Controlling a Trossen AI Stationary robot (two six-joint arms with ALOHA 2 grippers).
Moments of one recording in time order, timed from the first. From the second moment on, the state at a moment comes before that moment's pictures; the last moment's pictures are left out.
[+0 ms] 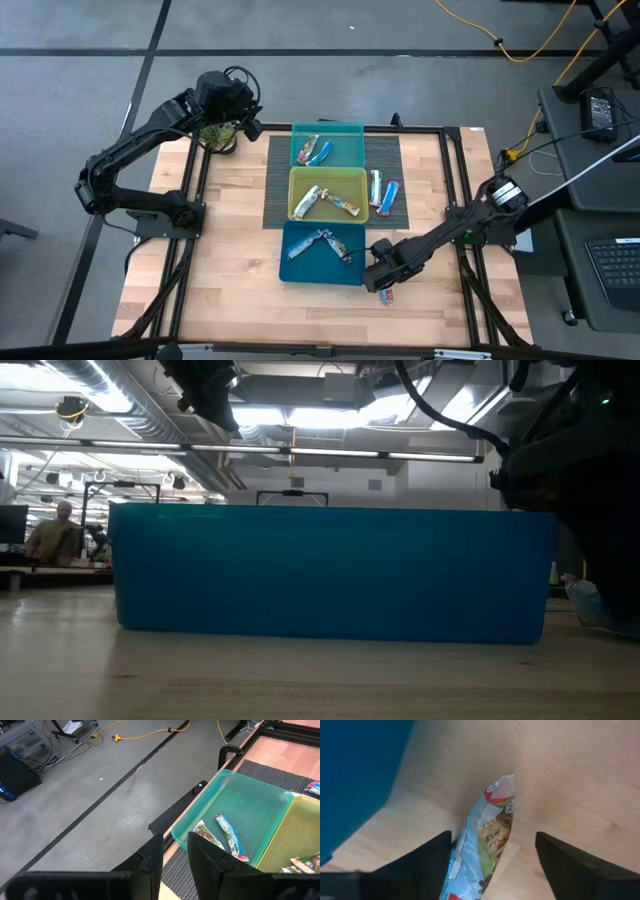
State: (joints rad) left arm 0.71 1.15 1.27 -0.68 -0.14 0.13; right arm 0.53 1.79 1.07 -0.76 -0.04 1.64
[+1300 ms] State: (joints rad) left arm 0.71 1.15 1.27 -0.69 -0.11 0.13; right arm 0.29 1.46 1.50 -1.32 0.41 1.17
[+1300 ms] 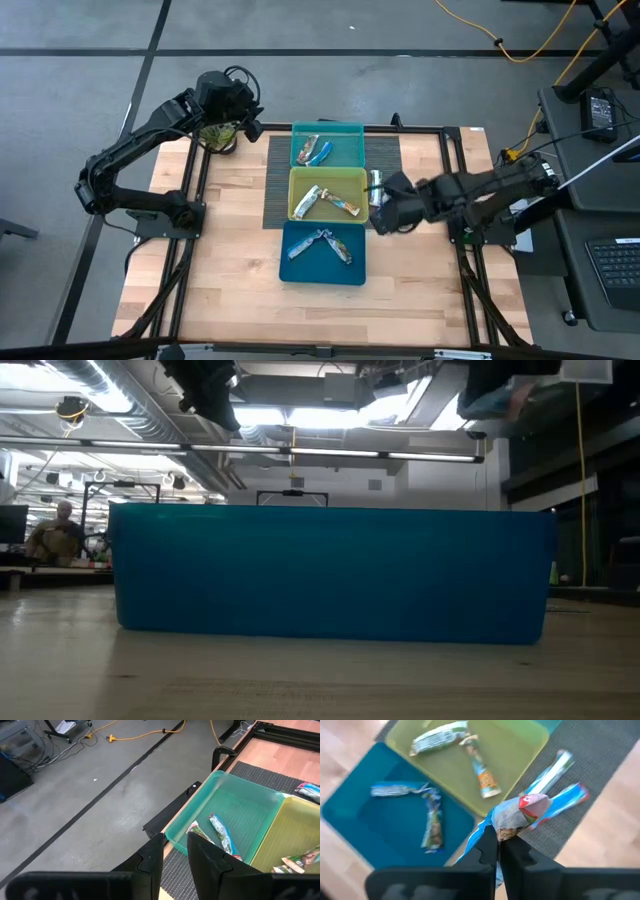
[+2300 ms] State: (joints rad) left arm 0.71 1.15 1.27 -0.72 -0.11 0.05; right arm -0.66 1.59 1.57 -0.77 -0.21 -0.20
